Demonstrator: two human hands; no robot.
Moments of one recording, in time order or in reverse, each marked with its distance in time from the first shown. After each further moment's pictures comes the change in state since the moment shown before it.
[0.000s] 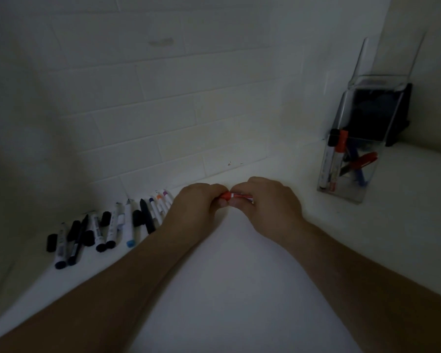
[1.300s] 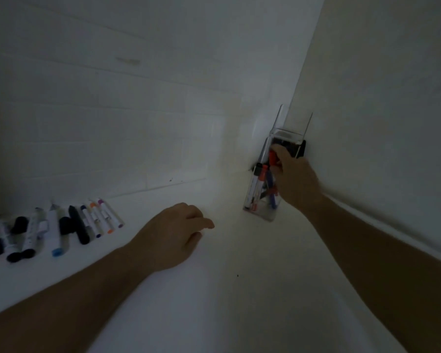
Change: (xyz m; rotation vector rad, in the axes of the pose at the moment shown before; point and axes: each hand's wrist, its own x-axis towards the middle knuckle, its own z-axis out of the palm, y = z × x) left_hand -0.013 0.041 0.023 -0.089 0.016 0.409; right_hand 0.006 0.078 -0.164 -0.503 0.226 0.215
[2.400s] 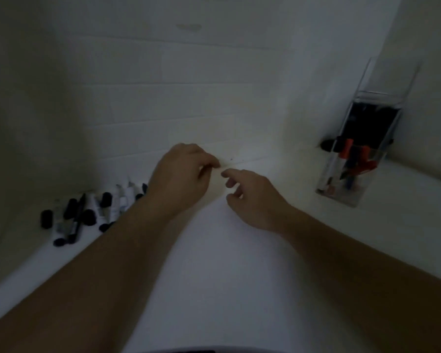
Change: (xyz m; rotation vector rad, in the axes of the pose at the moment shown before) left_hand -0.013 -0.066 -0.070 0.192 0.204 -0.371; right_hand -0.055 -0.175 0.097 0.602 -0.417 -0.264
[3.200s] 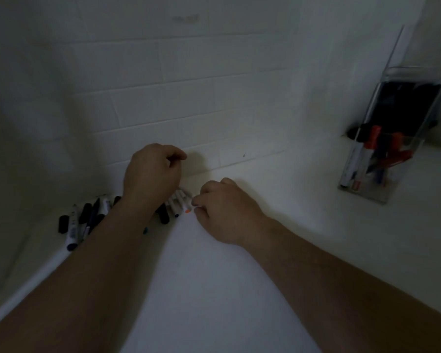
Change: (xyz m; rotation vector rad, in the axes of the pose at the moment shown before) left_hand -0.002 -0.031 -0.020 0.030 0.053 -0.498; right_hand 0.018 -0.038 0.056 -0.226 -0.092 -0.182
